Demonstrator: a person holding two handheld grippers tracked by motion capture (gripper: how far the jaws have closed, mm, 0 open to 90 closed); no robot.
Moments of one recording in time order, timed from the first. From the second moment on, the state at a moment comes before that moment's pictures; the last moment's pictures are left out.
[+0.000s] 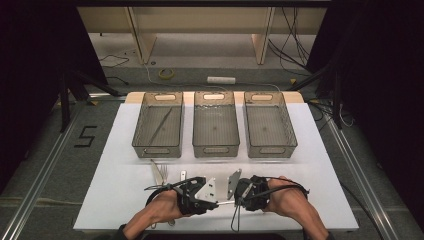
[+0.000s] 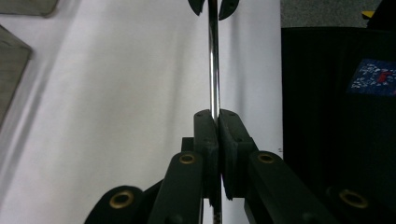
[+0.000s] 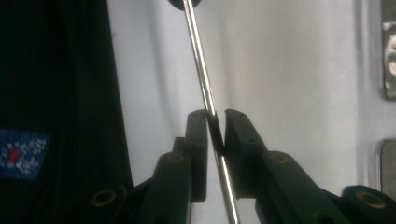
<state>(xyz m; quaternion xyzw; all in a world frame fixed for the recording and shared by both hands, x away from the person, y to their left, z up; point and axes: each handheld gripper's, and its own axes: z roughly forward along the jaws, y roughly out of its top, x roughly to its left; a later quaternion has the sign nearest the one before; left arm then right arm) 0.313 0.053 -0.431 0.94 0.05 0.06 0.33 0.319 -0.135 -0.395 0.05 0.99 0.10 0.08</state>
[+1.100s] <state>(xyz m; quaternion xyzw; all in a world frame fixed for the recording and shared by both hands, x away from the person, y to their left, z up) 0.345 0.095 -0.421 0.90 0.23 0.09 0.36 0.333 -0.200 -0.390 0.29 0.86 0.38 0.15</state>
